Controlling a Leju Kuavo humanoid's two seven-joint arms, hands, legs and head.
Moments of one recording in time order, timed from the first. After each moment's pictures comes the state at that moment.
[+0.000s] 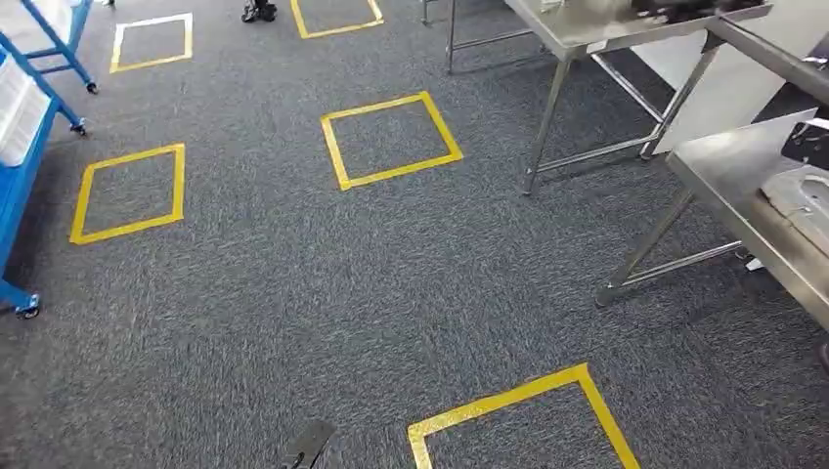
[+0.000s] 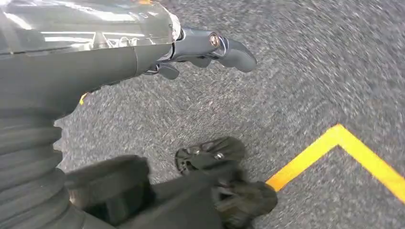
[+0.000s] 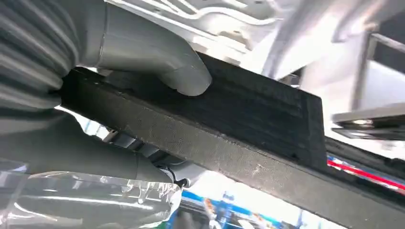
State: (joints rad) left arm -0.13 -0.09 -0.53 -0.18 0.23 0.28 -0.17; right arm -1.38 -0.54 0.81 -0.65 0.75 0.02 -0.01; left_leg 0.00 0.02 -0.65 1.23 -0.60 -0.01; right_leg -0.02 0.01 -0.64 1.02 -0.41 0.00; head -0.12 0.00
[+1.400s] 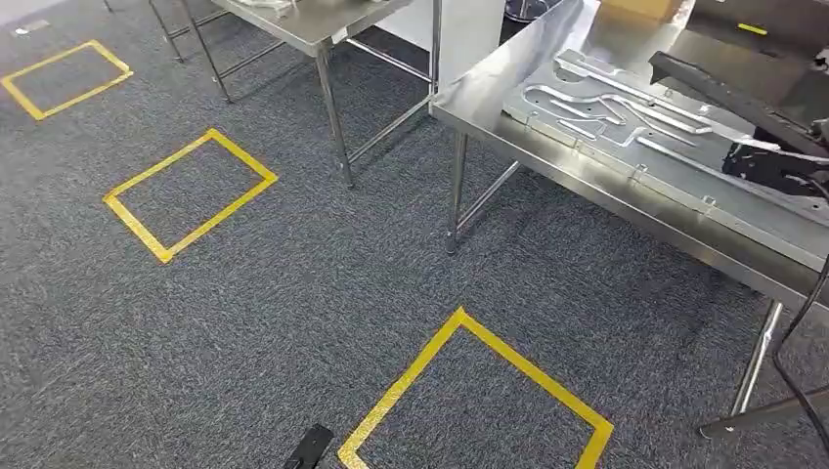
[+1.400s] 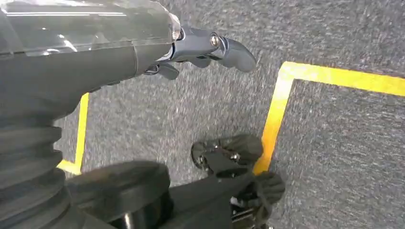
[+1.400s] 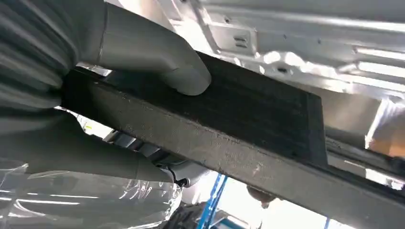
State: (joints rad) left arm -0.12 -0.08 -0.54 -0.18 0.25 0.24 -0.16; right arm -1.38 -0.45 0.89 -0.53 0.74 -0.01 -0.01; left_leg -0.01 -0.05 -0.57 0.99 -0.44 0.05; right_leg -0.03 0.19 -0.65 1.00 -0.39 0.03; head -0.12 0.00
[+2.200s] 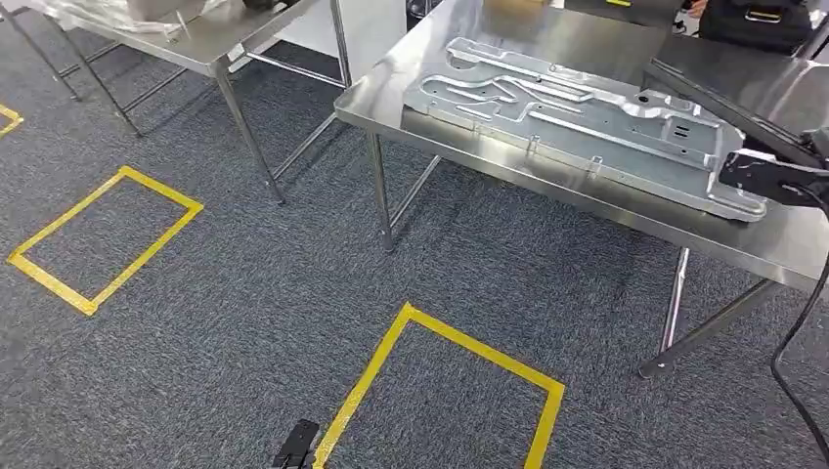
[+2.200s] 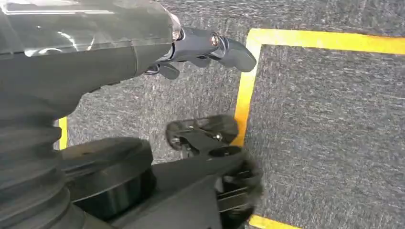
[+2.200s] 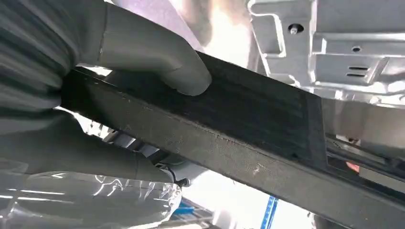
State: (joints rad) left arm -0.12 -0.08 -0.47 -0.18 0.35 0.19 -0.21; right arm -1.35 -0.46 0.89 -0.55 0.70 -0.03 -0.06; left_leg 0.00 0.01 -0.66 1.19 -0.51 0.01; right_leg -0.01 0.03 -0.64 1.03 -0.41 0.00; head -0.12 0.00
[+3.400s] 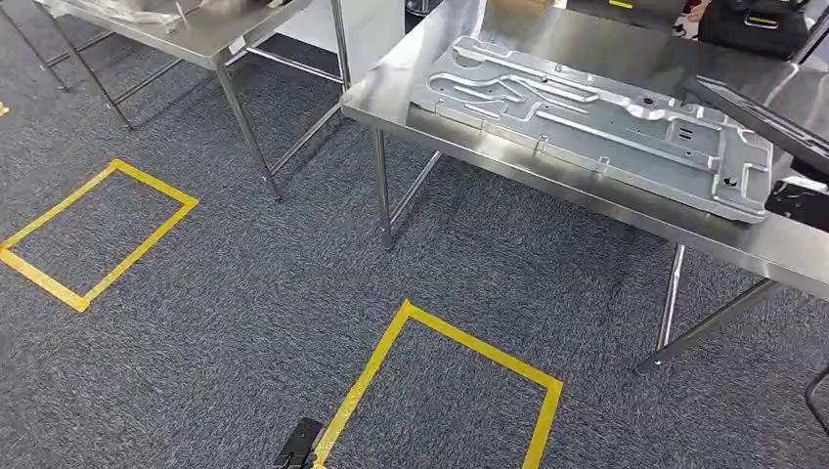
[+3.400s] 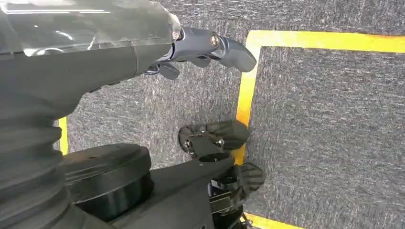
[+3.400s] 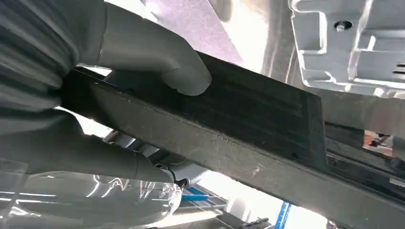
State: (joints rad) left arm -0.12 -0.09 -0.47 -0.18 0.32 0.20 -0.21; right arm -1.24 -0.65 0.88 -0.71 0.66 -0.06 -0.04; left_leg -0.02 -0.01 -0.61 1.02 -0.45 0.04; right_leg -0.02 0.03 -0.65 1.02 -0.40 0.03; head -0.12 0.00
